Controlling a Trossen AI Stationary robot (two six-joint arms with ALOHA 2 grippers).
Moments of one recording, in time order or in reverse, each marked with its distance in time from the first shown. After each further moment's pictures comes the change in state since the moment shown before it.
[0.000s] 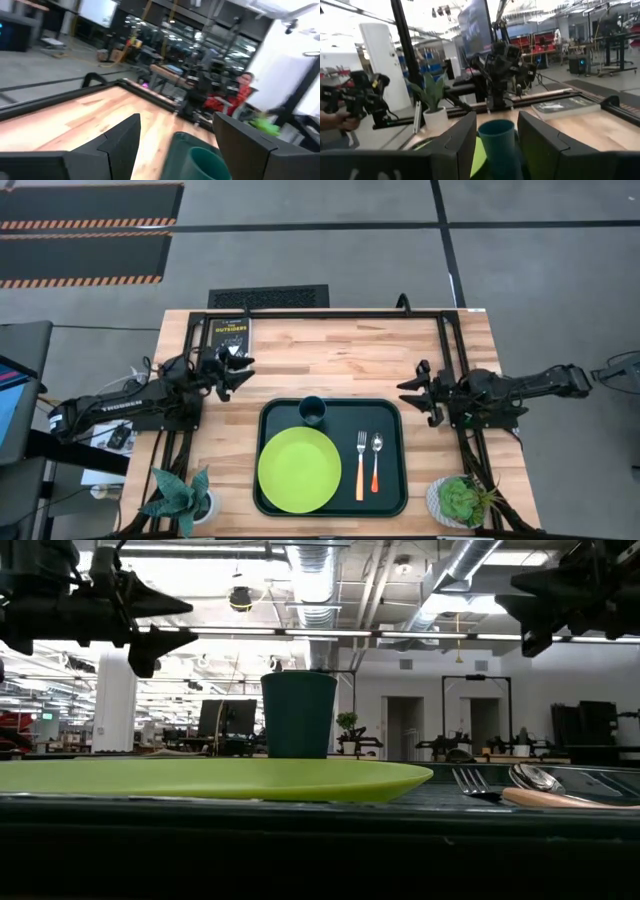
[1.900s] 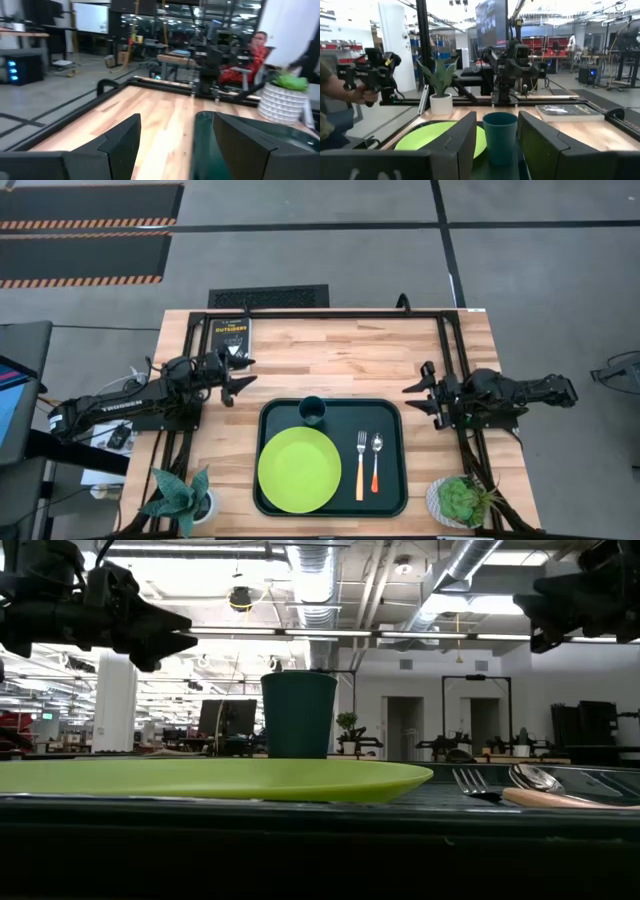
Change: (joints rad) left arm 0.002 0.000 -0.002 -0.066 0.022 0.316; right arm -0.025 -0.258 -0.002 -0.282 -0.106 -0.131
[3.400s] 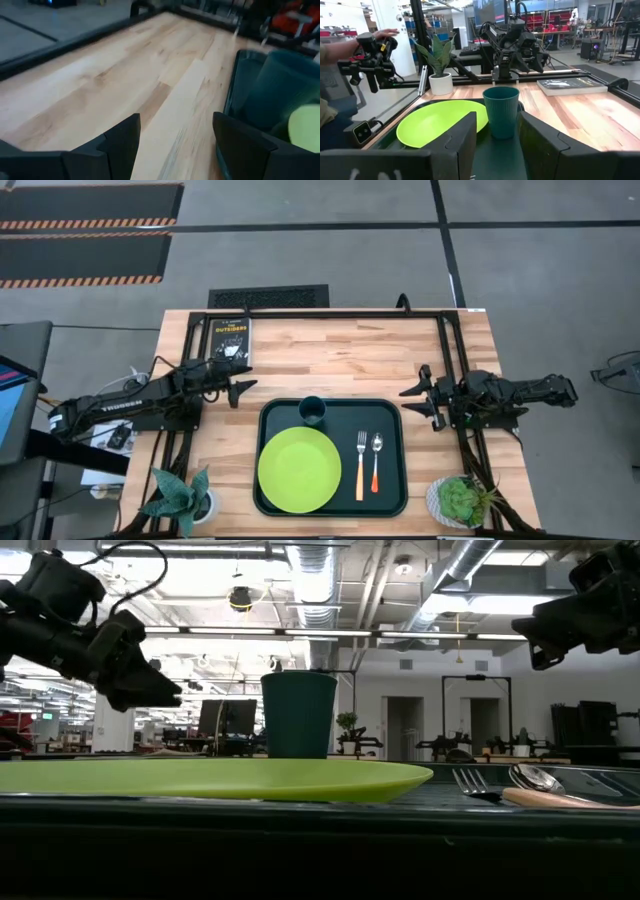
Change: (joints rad) left arm -0.003 -0.013 0.007 -0.378 -0.151 -0.062; right arm 0.000 0.004 0.000 -0.137 0.002 0.045
